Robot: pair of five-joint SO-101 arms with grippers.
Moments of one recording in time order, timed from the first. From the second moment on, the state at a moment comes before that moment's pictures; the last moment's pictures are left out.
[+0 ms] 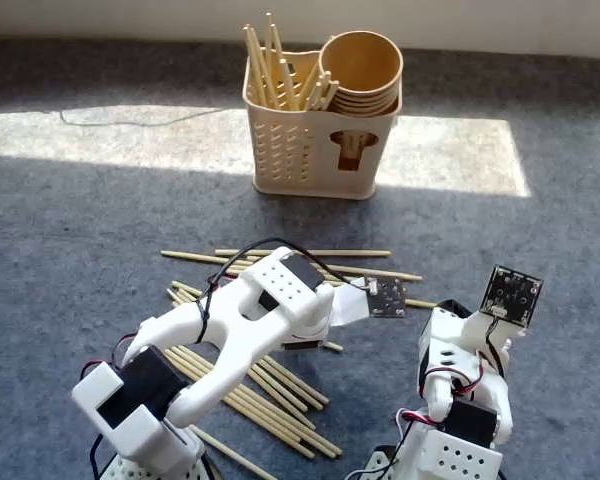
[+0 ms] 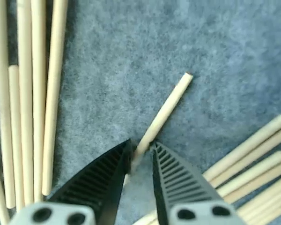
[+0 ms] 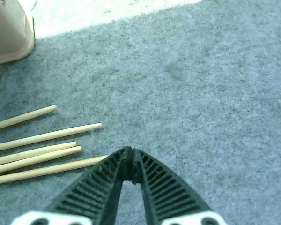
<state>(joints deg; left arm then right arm) 35.8 3.8 33.4 60.0 -36.3 14.9 -104.5 95.9 56.1 1.0</state>
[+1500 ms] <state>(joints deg) 30.3 3.9 -2.6 88.7 -36.4 14.9 -104.5 95.9 56.1 1.0</state>
